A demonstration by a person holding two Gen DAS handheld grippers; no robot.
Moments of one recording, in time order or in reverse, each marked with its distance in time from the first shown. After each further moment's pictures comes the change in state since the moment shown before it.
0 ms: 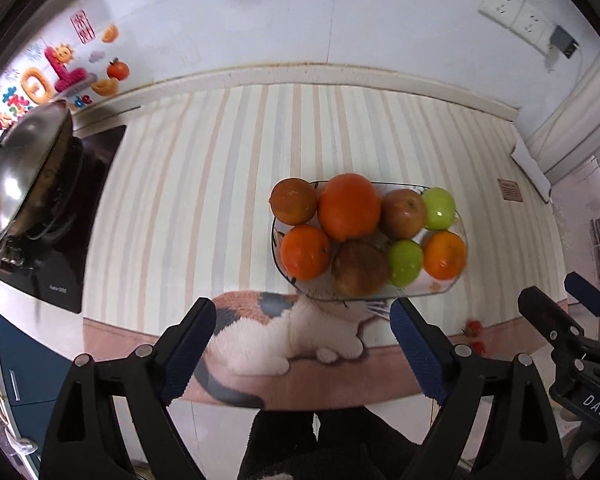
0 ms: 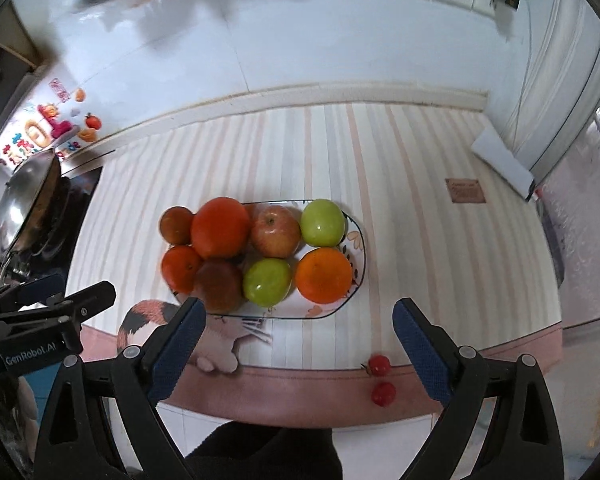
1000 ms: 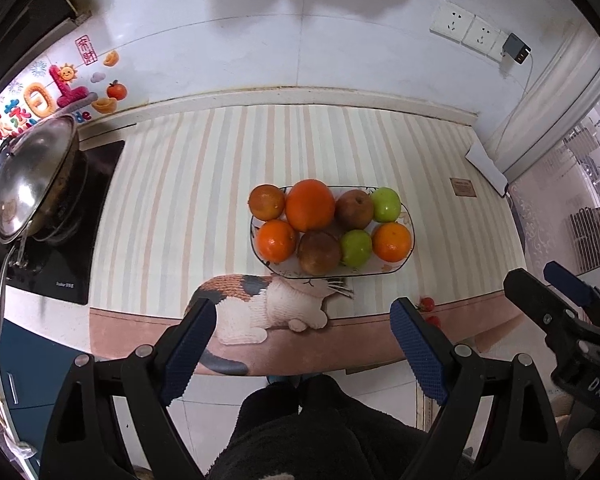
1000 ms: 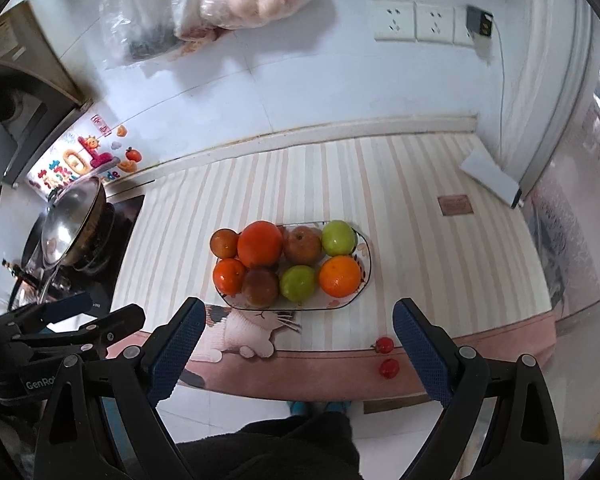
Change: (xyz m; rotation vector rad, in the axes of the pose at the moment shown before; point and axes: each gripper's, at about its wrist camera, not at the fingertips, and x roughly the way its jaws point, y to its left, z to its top) left arm -0.068 -0.022 -0.022 0.040 -0.039 -0.062; right arm -0.090 -0.009 -0.013 0.068 -0.066 0.083
